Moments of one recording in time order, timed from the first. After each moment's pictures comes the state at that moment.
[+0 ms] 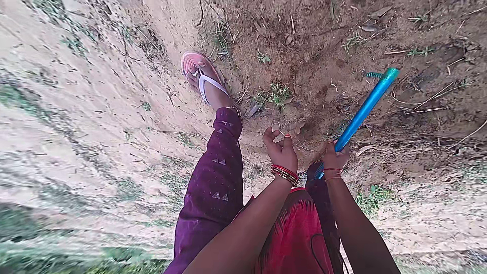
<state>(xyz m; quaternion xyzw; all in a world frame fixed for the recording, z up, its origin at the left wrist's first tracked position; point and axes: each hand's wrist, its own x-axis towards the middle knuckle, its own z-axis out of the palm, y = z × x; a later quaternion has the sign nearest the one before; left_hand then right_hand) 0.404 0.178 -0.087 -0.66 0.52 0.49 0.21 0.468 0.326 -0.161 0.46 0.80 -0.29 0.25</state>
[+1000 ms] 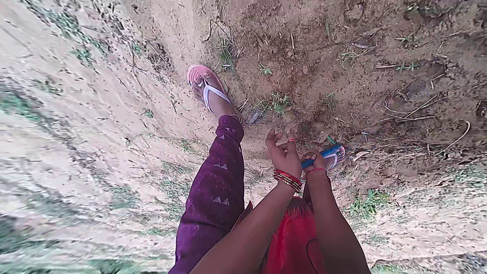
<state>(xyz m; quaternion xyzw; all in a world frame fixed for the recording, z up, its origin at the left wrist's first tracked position) 0.390 0.176 -0.076 -0.64 0.53 0.52 0.18 0.459 0.275 -0.172 0.78 0.25 -0.57 0.11</state>
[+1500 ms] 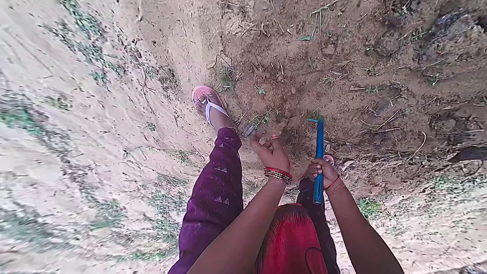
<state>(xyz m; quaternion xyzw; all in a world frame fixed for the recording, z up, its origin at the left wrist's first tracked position) 0.362 0.169 -0.075 -0.64 0.57 0.51 0.08 0.403 0.334 -0.115 0.64 0.24 -0.60 0.41</state>
